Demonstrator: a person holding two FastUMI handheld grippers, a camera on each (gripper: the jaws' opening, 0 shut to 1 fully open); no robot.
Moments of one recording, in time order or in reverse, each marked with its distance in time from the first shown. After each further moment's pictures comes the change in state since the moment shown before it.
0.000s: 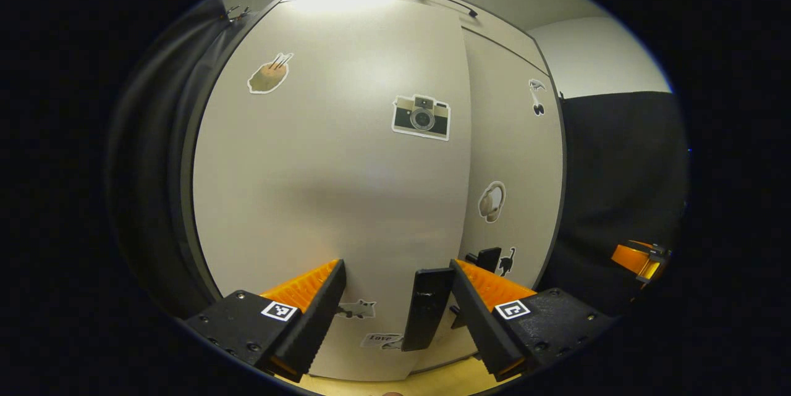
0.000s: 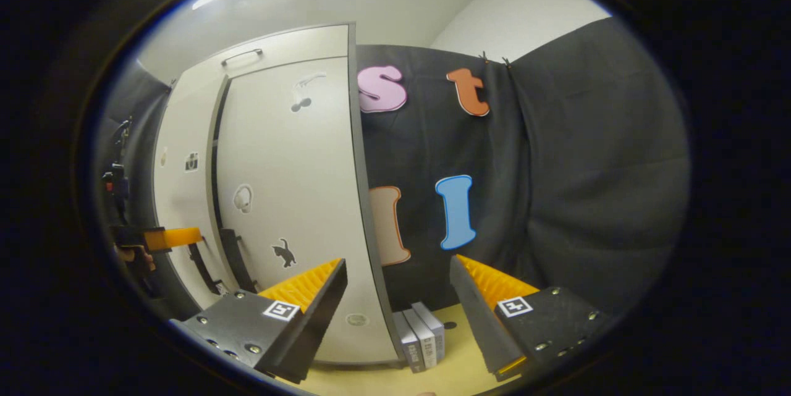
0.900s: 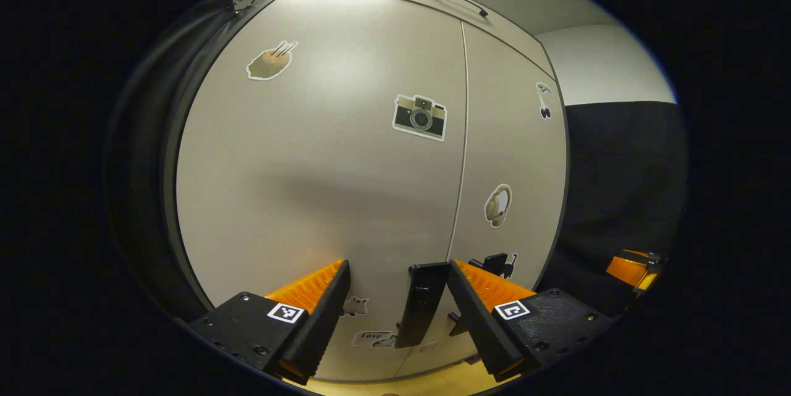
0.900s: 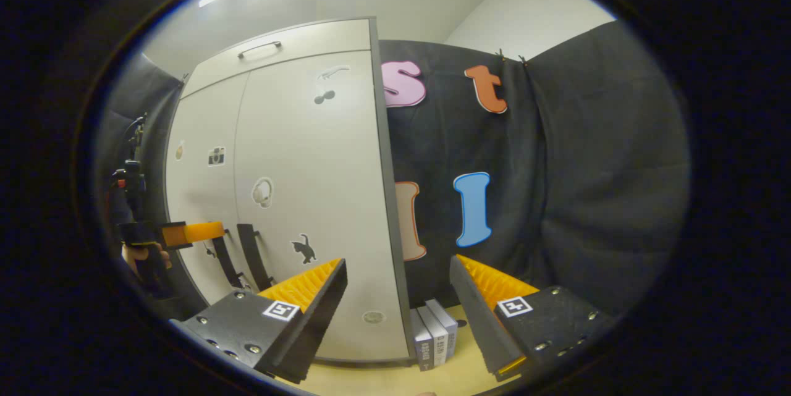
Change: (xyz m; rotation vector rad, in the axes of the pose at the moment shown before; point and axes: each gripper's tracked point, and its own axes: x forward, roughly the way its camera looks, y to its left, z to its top) left arm 0.001 -0.001 -0.003 -0.040 0.020 -0.018; right arm -0.002 0.040 -0.007 -0.022 0.029 0.095
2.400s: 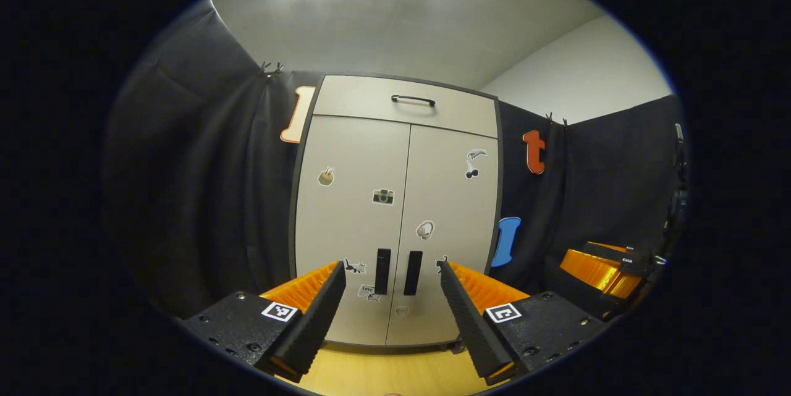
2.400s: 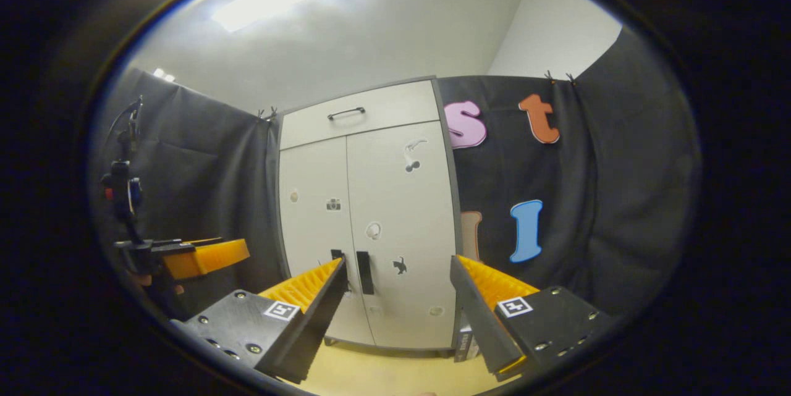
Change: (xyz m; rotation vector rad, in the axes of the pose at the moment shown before) left arm -0.251 -0.120 0.081 0.066 -0.128 0.221; right arm -0.160 0.028 0.102 0.042 -0.078 0.301
